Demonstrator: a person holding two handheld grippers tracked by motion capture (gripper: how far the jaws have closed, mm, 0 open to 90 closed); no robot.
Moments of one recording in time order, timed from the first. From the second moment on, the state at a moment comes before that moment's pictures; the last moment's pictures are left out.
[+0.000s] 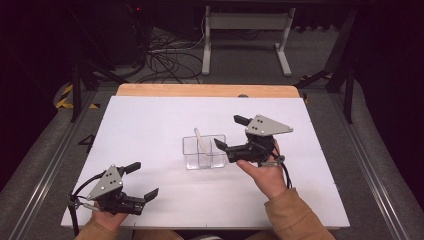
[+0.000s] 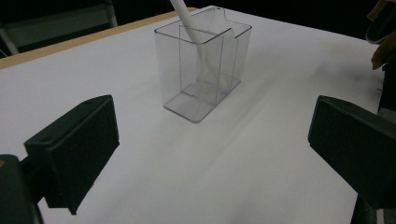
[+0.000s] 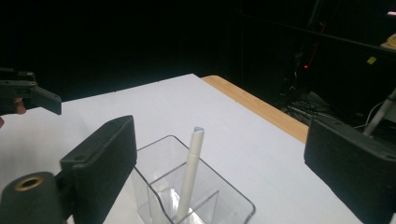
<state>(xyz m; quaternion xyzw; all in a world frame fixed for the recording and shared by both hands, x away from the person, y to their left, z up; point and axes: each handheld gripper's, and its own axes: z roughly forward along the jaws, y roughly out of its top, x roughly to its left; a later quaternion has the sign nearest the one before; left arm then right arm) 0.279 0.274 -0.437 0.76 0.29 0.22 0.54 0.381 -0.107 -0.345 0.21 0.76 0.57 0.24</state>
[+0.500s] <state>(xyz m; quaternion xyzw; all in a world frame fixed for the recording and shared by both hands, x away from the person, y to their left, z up) 0.277 0.275 -0.435 0.76 0.29 0.22 0.54 0.361 -0.158 -0.364 0.23 0.76 0.56 0.24</state>
